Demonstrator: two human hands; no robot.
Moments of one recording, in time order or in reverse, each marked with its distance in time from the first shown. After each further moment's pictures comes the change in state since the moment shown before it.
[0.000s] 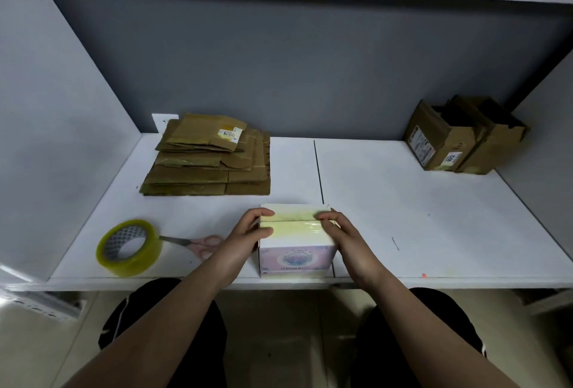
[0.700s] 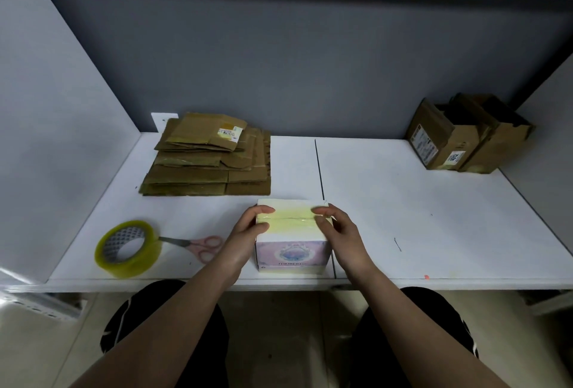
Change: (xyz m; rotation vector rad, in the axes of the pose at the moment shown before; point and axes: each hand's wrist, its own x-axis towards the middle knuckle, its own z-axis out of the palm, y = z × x) left_hand 0.017 -0.010 -0.001 0.049 0.090 0.059; right_hand 0.018 0.010 0.010 -0.042 0.150 -0.076
